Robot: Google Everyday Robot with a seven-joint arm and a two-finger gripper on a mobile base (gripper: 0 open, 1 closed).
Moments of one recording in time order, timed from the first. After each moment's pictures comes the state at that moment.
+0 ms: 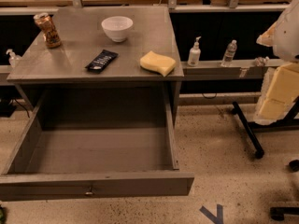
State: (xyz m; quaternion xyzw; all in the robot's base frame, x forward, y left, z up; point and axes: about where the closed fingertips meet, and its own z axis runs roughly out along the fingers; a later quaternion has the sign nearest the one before) arm 0.439 -0.222 0.987 -0.58 0.79 -0.07 0.16
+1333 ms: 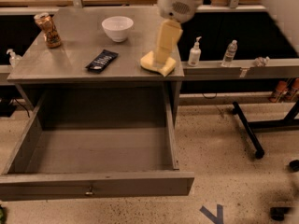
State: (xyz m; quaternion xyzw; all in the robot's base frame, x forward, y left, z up) arm 0.613 -0.037 0.978 -0.67 0.70 0.00 0.22
